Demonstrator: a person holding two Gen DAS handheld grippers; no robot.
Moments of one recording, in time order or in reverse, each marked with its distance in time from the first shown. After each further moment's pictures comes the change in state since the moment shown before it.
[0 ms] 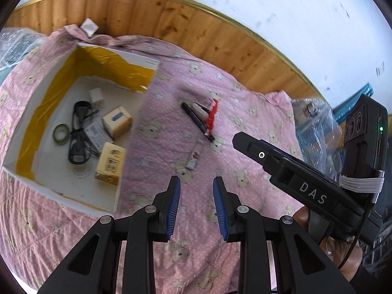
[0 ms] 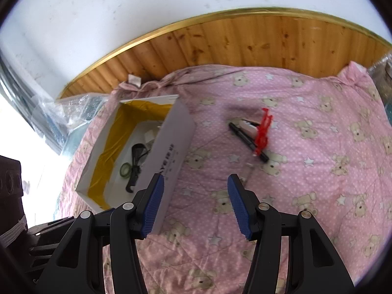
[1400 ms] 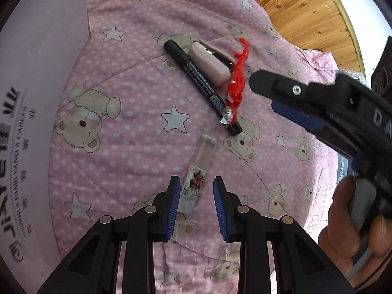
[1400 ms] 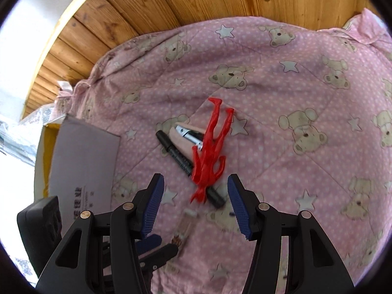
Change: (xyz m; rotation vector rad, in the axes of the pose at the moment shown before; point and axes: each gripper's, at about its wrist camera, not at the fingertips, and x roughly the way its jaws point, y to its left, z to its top) left arm 0.238 0.011 0.048 -0.049 0.331 -0.004; right arm 0.166 -0.134 0.066 0.158 0.205 -0.044
